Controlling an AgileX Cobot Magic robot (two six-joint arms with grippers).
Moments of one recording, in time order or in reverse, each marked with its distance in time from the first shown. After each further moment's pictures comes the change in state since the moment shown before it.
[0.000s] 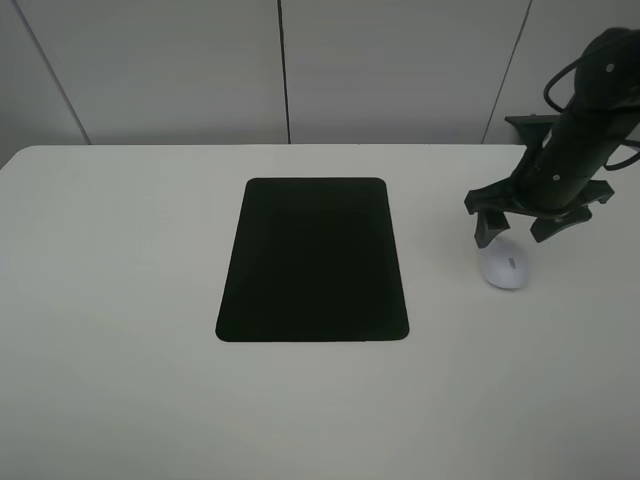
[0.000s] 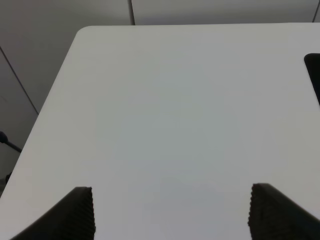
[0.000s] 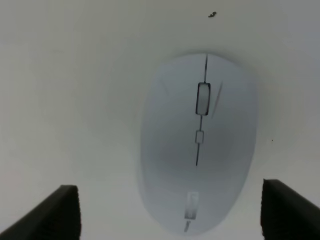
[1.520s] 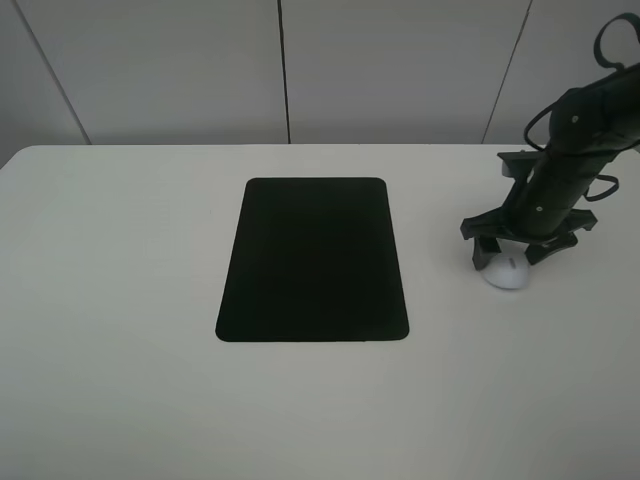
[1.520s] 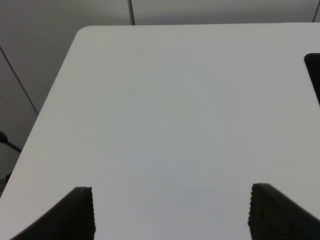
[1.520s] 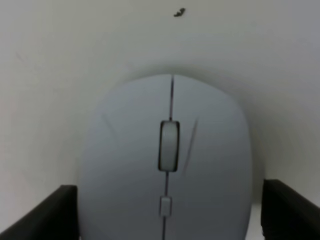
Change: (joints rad) left arm 0.000 0.000 0.000 0.000 0.000 0.000; right arm -0.036 0.165 -0.002 -0.038 -0.117 0.032
